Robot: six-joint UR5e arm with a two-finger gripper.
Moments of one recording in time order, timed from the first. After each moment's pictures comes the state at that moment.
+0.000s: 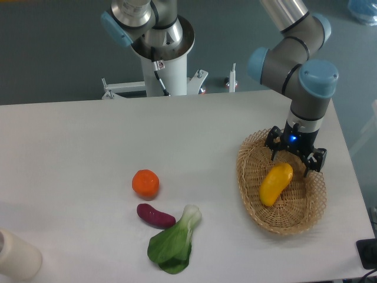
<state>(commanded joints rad) 2.80 -2.00 -1.71 -0.82 1.40 1.47</state>
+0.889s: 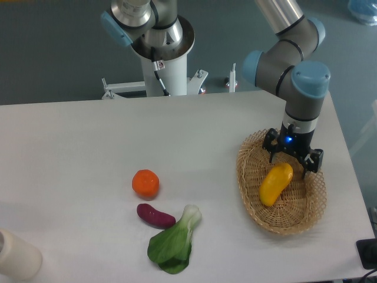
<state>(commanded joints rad) 2.79 -1.98 -1.81 -0.73 1.41 1.45</state>
